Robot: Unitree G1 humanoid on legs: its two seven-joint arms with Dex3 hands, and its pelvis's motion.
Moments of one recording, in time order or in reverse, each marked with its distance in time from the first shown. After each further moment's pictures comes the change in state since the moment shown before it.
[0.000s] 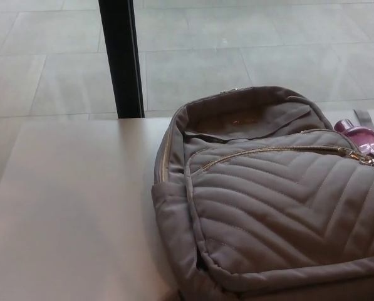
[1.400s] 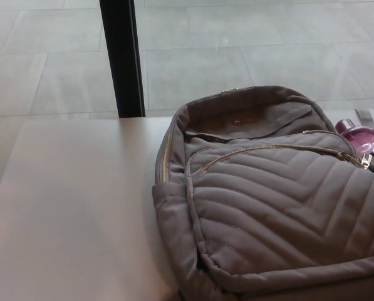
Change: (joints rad) left_arm 0.018 -0.018 0.067 0.005 -0.016 -0.014 -0.015; right_arm 0.030 0.109 -0.037 0.019 -0.059 -0.040 -0.219
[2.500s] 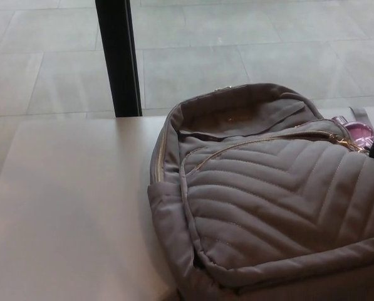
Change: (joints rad) left_arm 0.007 -0.014 0.040 0.003 -0.017 0.001 0.001; right_arm -0.116 0.144 -0.143 -0.002 0.157 0.155 0.153
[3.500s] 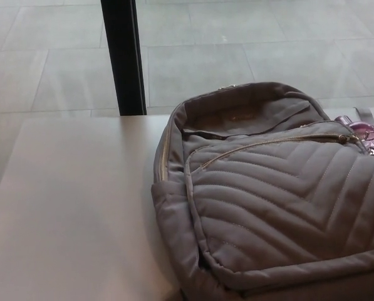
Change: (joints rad) left_arm 0.000 0.000 -0.009 0.001 -0.005 0.000 0.004; right_arm -0.175 -0.153 0.071 0.035 0.021 0.041 0.262
